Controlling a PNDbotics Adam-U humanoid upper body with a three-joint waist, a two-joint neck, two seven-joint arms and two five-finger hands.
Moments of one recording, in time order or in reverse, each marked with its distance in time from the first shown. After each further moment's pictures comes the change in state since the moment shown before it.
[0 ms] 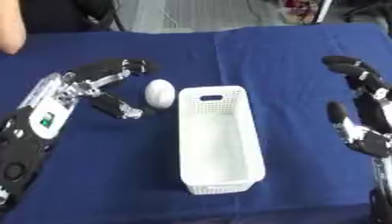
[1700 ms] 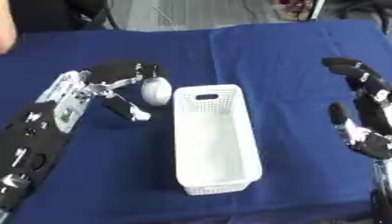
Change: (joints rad) left arm -0.082 -0.043 0.000 0.153 -0.244 -0.095 0.118; right arm -0.014 0.000 0.012 0.003 -0.014 -0.011 0.016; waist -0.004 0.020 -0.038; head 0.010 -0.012
